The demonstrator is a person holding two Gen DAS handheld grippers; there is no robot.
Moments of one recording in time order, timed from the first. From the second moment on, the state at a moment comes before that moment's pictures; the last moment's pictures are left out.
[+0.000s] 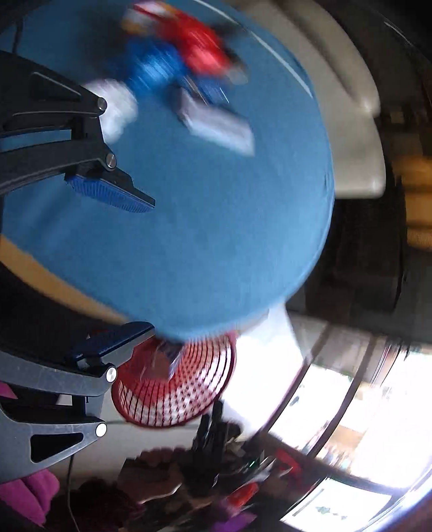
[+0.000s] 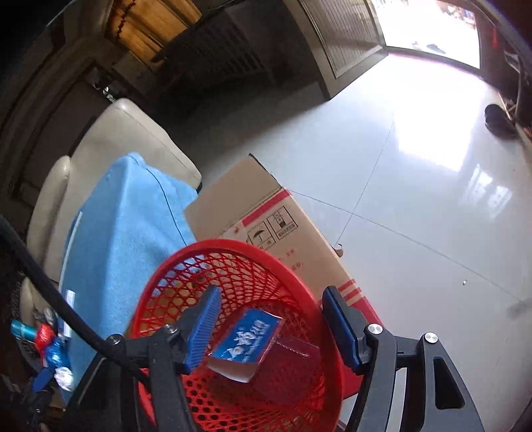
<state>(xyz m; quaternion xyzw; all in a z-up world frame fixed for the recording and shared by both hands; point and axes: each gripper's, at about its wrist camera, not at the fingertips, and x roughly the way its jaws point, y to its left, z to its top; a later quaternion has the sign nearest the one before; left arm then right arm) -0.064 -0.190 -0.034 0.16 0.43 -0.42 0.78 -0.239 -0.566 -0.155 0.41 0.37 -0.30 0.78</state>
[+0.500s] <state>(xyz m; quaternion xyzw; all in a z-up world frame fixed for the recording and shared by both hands) 0.000 -0.095 -0.058 0.07 0.47 -0.26 0.84 -0.228 -0.517 -0.081 0.32 0.35 -0.33 0.82</state>
